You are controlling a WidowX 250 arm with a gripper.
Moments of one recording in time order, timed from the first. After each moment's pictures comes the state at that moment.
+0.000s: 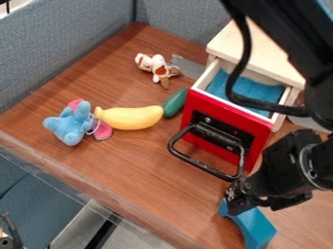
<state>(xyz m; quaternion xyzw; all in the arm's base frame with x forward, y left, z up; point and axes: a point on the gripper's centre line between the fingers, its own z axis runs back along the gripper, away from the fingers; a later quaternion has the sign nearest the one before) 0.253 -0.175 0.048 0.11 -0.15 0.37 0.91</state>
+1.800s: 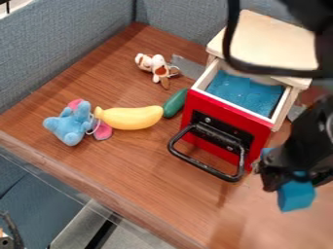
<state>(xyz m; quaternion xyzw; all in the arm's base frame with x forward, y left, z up) 0.267 -0.191 0.095 0.03 -0.17 0.33 0.93</state>
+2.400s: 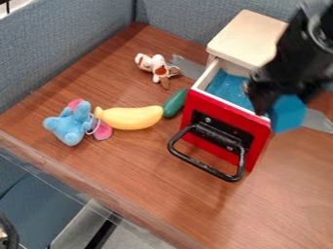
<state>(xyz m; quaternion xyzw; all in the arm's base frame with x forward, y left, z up) 0.318 -0.138 0.142 0.01 -0.19 0.40 0.90</state>
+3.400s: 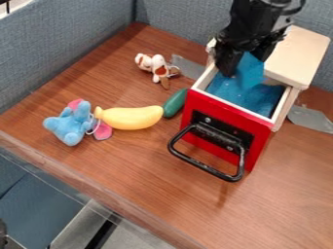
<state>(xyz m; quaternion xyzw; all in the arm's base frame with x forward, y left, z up) 0.375 -0.079 0.125 0.01 -0.15 0.48 0.87</state>
